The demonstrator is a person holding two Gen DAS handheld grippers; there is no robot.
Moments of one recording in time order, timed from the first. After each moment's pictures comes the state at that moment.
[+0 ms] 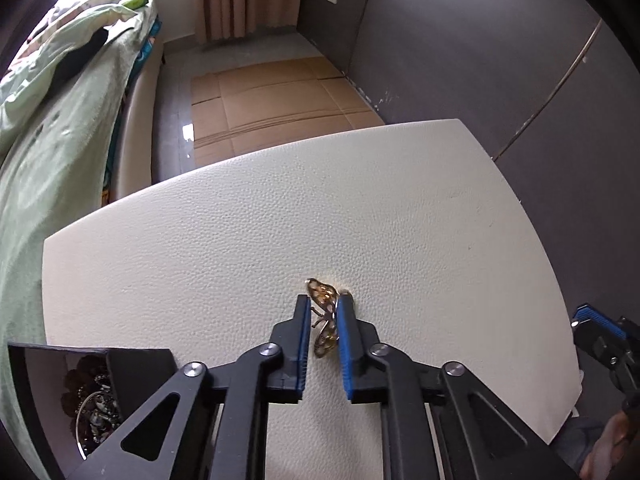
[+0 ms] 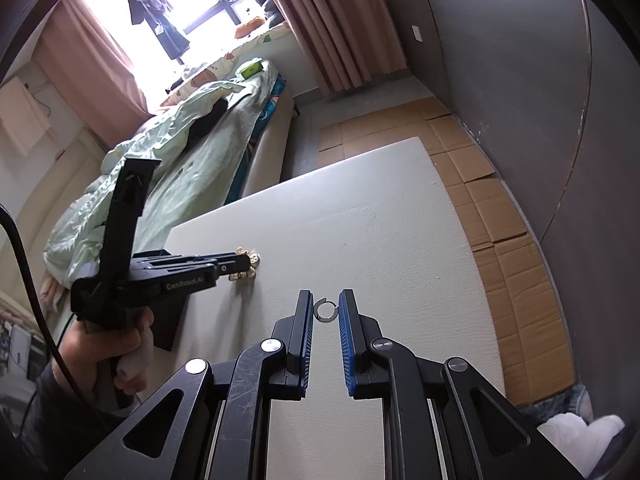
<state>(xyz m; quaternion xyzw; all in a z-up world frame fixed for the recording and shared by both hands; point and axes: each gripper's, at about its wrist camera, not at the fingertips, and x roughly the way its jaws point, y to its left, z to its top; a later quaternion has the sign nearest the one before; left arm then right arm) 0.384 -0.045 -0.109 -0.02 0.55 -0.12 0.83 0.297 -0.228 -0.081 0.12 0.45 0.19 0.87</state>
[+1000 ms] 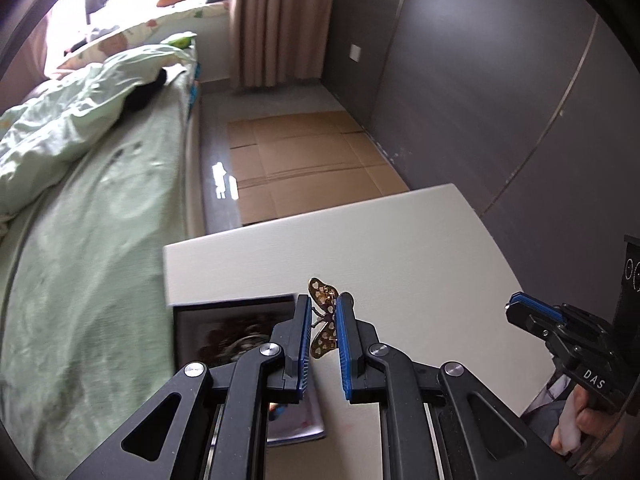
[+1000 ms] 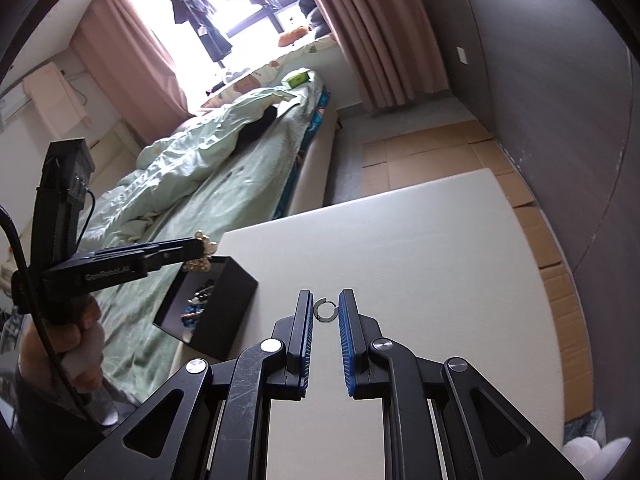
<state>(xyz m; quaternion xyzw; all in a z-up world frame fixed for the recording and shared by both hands) 0.320 0.035 -0.013 -0.03 0.47 -0.08 0.88 0.283 -0.179 -0.057 0.11 0.41 0.25 0.87</state>
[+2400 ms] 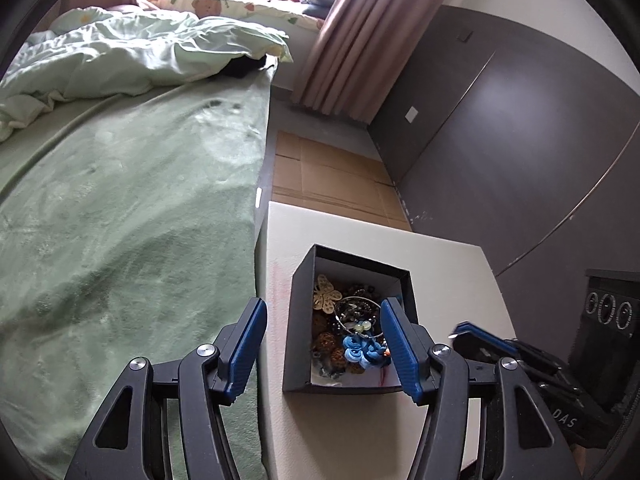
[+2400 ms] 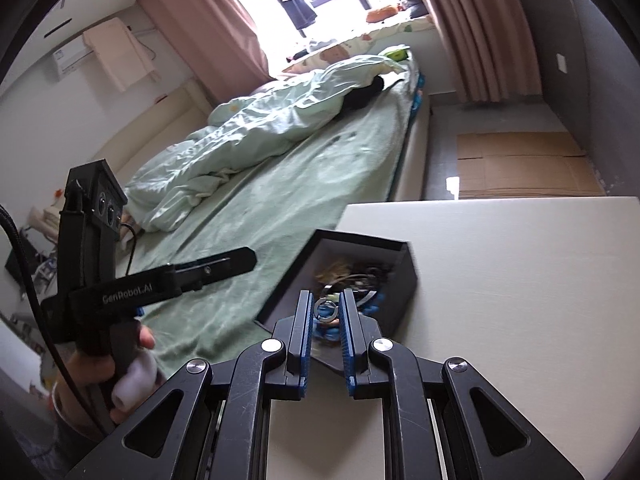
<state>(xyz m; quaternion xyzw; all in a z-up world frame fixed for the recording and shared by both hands) 0.249 0.158 -0.038 -0.21 0.40 -0.04 0.89 0.272 -0.026 -0.061 0.08 0.40 0.39 0.82</state>
